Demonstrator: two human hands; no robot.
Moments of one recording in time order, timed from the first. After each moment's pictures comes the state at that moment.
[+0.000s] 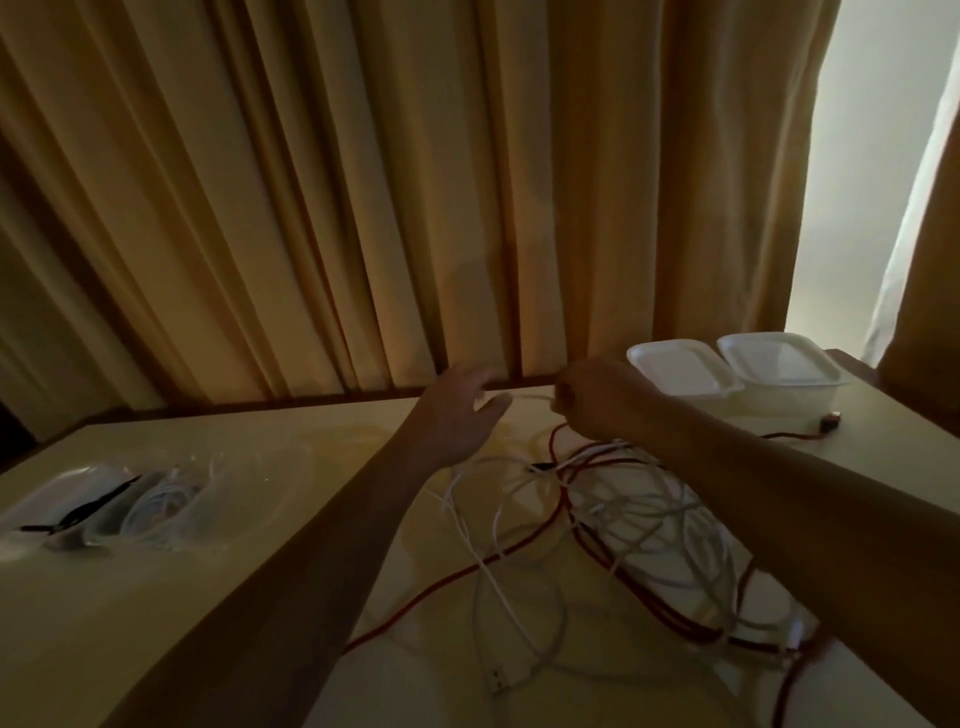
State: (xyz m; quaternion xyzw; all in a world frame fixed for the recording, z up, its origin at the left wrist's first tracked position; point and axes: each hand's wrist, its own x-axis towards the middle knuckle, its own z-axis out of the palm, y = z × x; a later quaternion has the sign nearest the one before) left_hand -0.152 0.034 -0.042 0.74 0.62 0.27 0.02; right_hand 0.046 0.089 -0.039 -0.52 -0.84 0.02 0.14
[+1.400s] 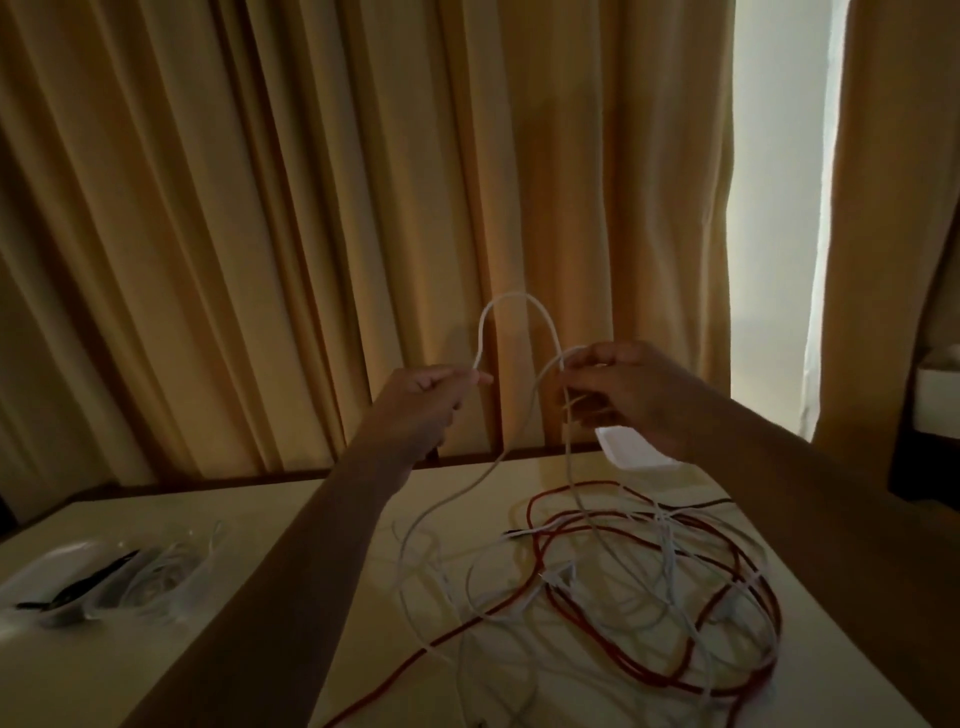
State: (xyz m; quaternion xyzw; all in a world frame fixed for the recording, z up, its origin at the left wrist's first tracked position) left_hand -0.128 -0.036 0.055 0.62 0.51 0.54 0.25; right_hand 0.107 -0.003 0.067 -0.38 -0.66 0.47 0.45
